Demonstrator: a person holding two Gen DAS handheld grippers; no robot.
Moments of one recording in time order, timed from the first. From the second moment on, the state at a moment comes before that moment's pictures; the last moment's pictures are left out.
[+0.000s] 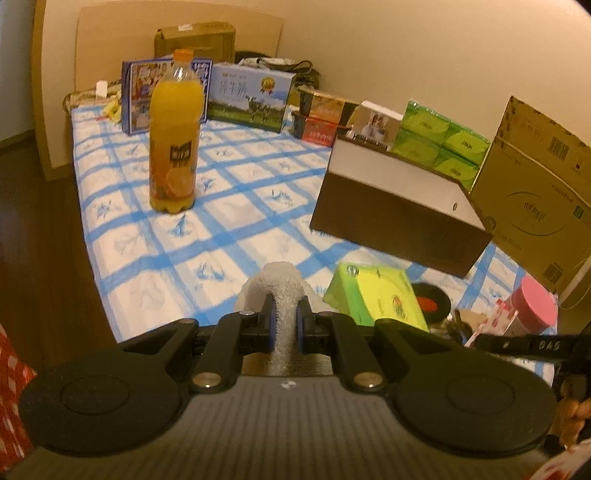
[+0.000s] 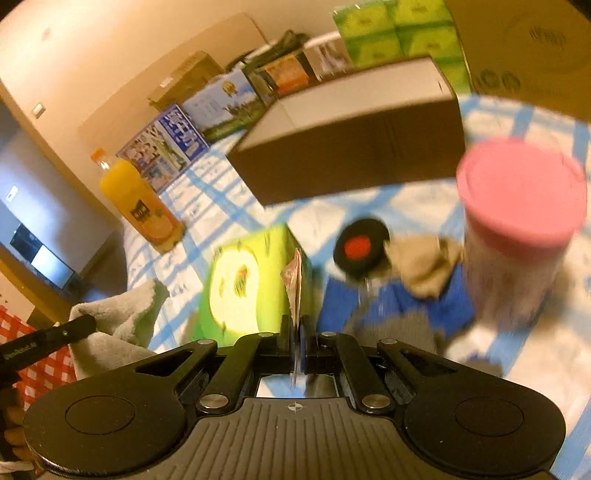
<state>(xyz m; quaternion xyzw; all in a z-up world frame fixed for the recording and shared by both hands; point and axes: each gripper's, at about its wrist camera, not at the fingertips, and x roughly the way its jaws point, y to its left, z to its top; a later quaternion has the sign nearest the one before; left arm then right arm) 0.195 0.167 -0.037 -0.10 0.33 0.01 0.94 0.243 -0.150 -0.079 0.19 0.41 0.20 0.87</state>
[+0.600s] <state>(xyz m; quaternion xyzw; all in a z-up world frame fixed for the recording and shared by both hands) 0.359 0.121 0.054 -0.03 0.24 -0.08 0.97 0.384 -0.144 0.006 0.13 0.35 0.24 0.90</state>
